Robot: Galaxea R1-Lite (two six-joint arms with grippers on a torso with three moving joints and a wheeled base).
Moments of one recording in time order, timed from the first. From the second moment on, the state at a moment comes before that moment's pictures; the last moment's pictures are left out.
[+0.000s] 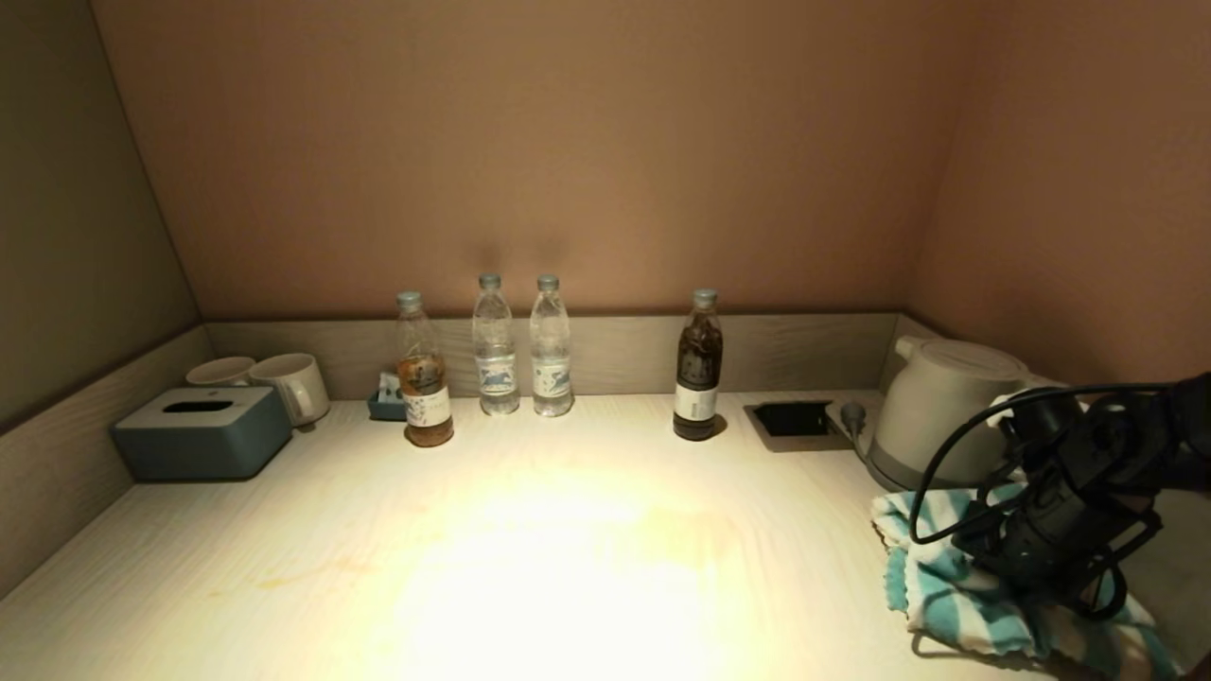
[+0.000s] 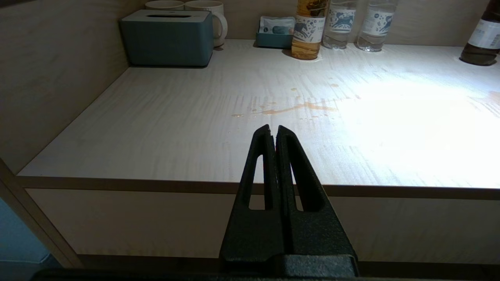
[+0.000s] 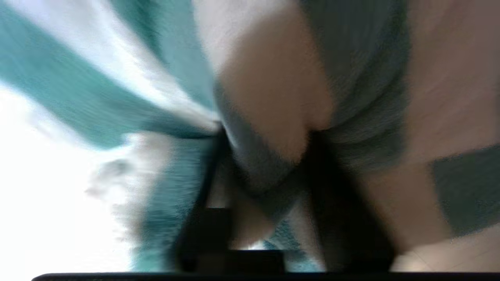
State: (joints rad) left arm 0.01 0.00 0.00 0.00 0.00 -0.05; right arm -0.22 1.93 -1.02 0.34 -0.06 0.56
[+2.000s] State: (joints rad) left arm 0.01 0.00 0.00 0.00 0.00 -0.05; right arm 0.14 1.86 -1.20 0.34 0.08 0.53
